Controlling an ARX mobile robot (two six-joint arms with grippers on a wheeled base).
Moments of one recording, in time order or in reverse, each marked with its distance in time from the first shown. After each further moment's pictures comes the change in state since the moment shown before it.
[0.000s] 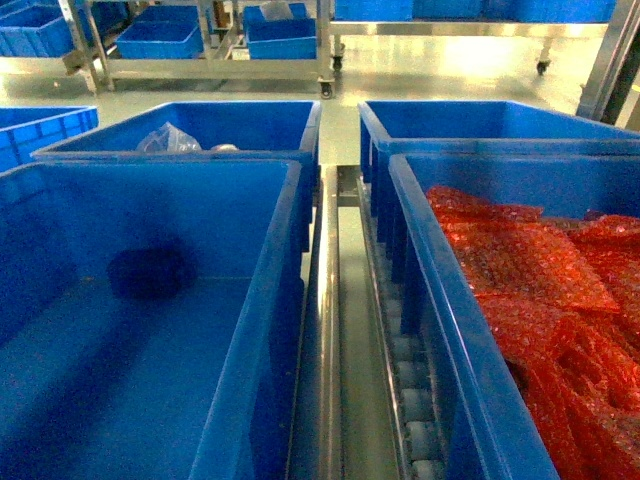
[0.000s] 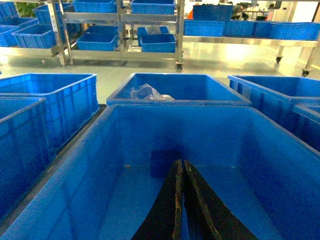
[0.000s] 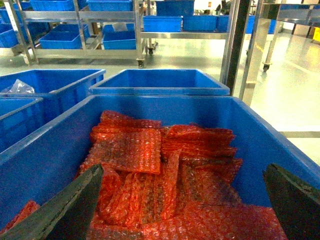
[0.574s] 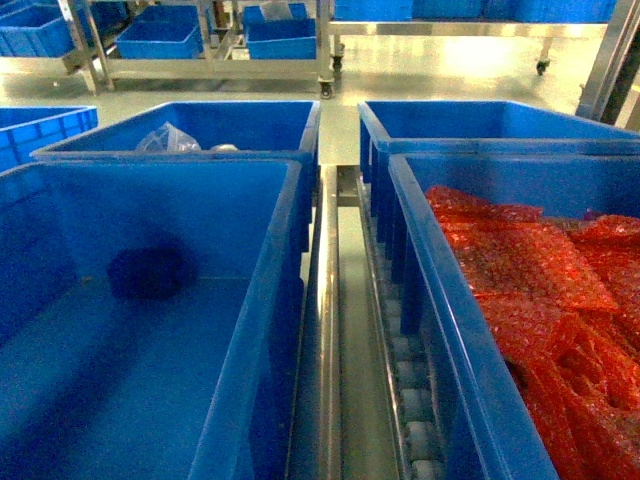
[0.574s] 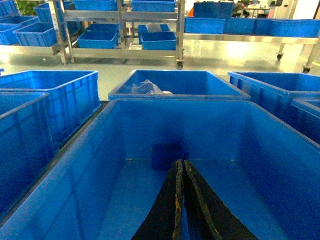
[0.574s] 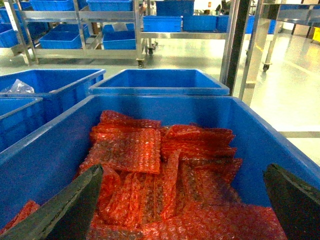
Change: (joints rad) left arm 0.000 -0.227 0.000 -0.245 0.002 0.003; right arm 0.000 0.000 0.000 0.000 0.001 0.000
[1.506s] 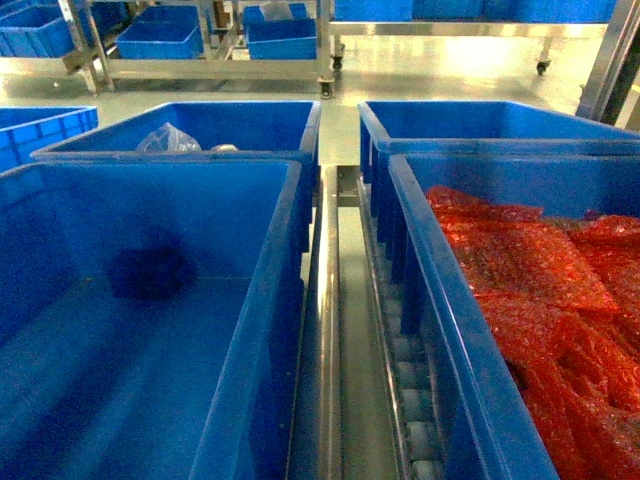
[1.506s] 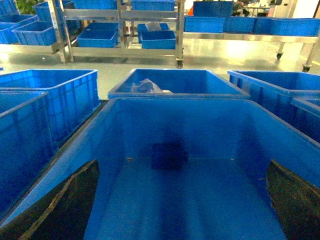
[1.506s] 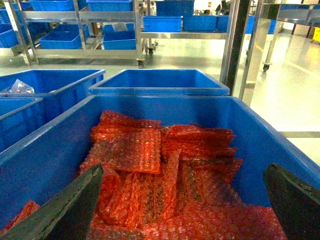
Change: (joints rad) left arm 0.000 0.000 0.000 0.002 -0.001 0.000; right arm 0.000 0.000 0.000 0.000 -0.001 0.000
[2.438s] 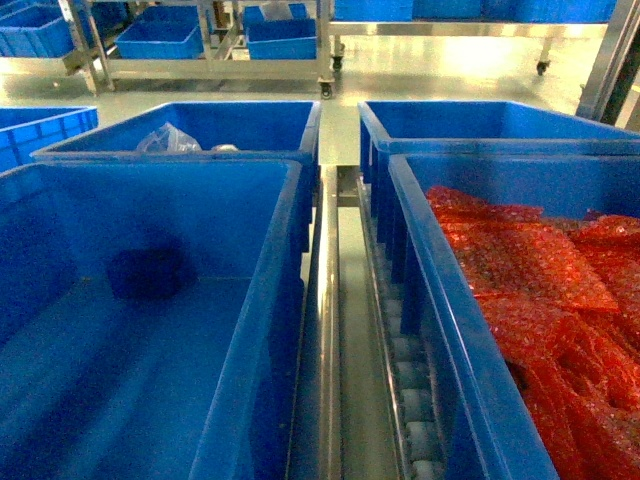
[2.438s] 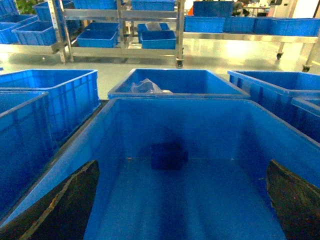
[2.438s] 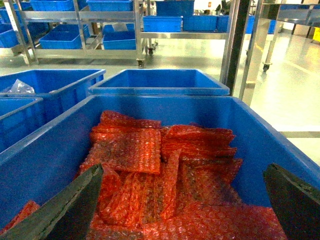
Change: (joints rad) left arm 0.000 0.000 0.000 0.000 0.000 0.000; right arm 0.000 0.000 0.000 0.000 0.000 0.000
